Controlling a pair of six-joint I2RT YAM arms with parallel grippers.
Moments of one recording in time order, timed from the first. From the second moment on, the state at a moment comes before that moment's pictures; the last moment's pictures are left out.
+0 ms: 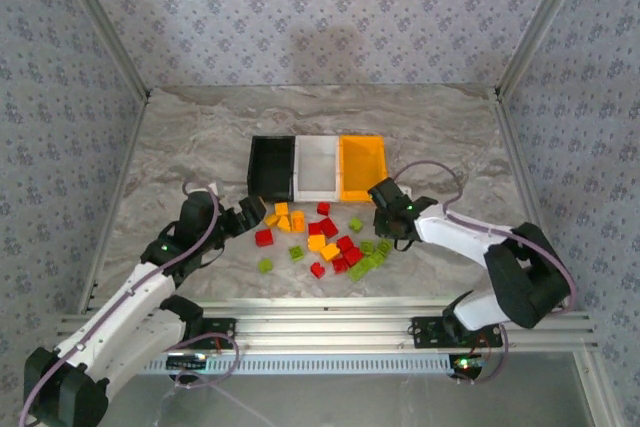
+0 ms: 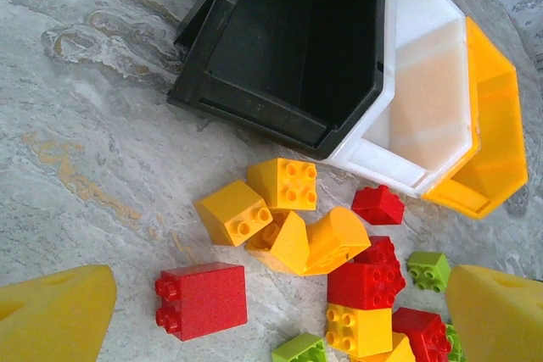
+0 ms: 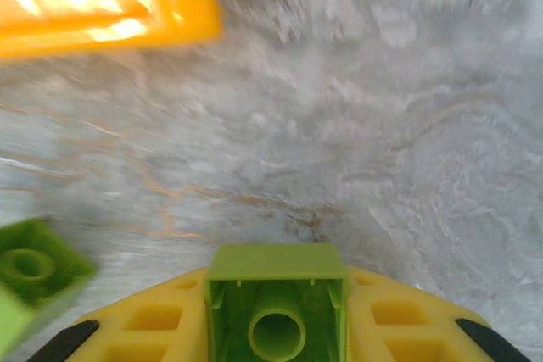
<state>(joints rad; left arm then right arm) -0.47 0.76 0.50 -0.38 0.02 -0.85 0.61 1.39 0.74 -0.50 0.22 0.68</state>
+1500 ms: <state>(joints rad) -0.87 1.03 0.47 -0.56 -0.14 -0.82 0.61 1.26 0.81 -0.33 0.12 0.58</state>
